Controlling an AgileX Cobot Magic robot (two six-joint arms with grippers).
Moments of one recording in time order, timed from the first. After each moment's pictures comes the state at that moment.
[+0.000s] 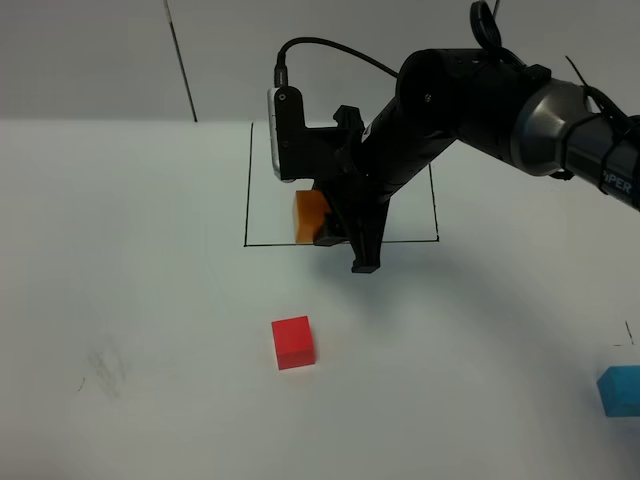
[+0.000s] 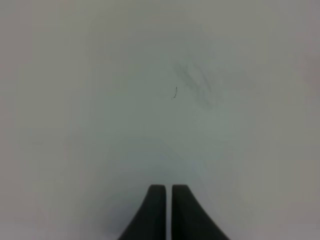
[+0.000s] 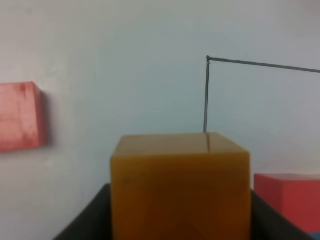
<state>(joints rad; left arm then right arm) 0.02 0.21 -0.51 -0.03 1.07 -0.06 0.54 2.07 -1.69 0.33 0.82 -1.29</state>
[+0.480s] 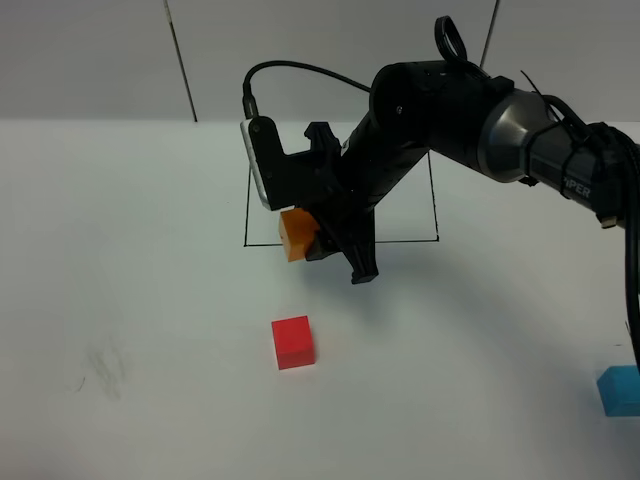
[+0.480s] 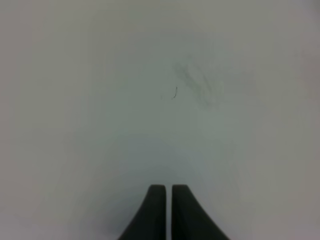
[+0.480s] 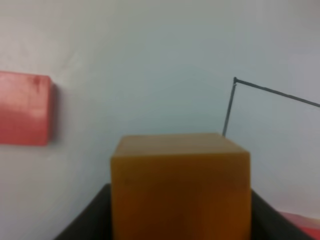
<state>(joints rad) 0.02 0.21 -0.51 -0.03 1.07 -0.06 0.56 2.12 -1.73 0.31 0.86 -1.45</state>
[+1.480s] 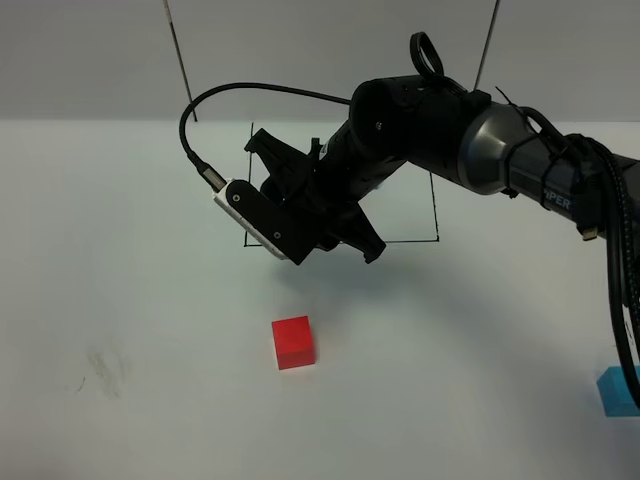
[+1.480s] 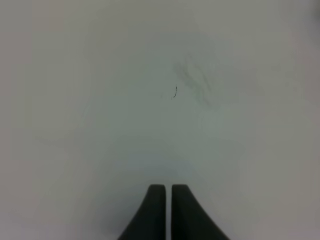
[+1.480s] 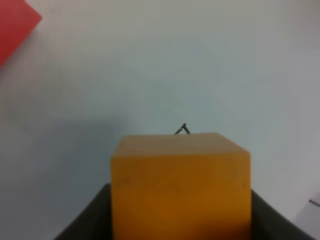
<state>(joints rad) 0.02 0.21 -0.51 -0.03 1.07 -0.06 0.60 2.14 -1.73 0.32 0.73 -2.09</state>
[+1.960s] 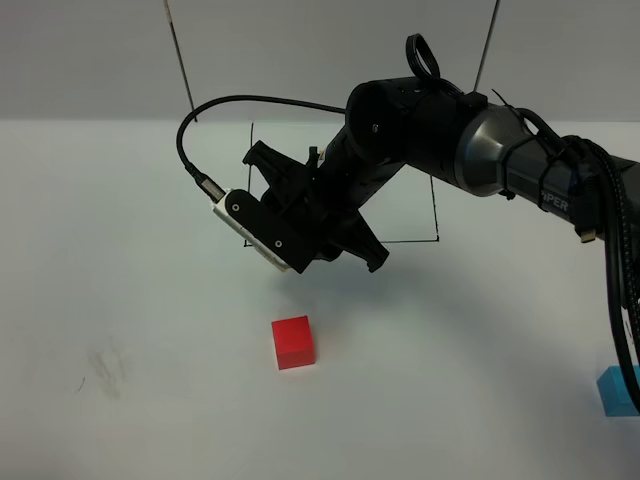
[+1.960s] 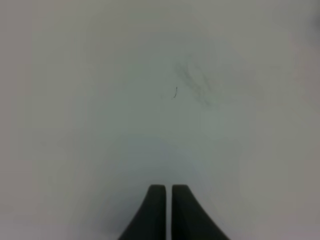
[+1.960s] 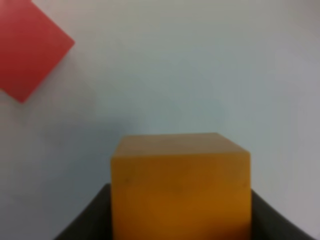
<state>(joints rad) 0.02 0.21 -0.51 -0.03 1.07 -0.06 0.61 2.14 -1.73 0.31 0.80 -2.09</state>
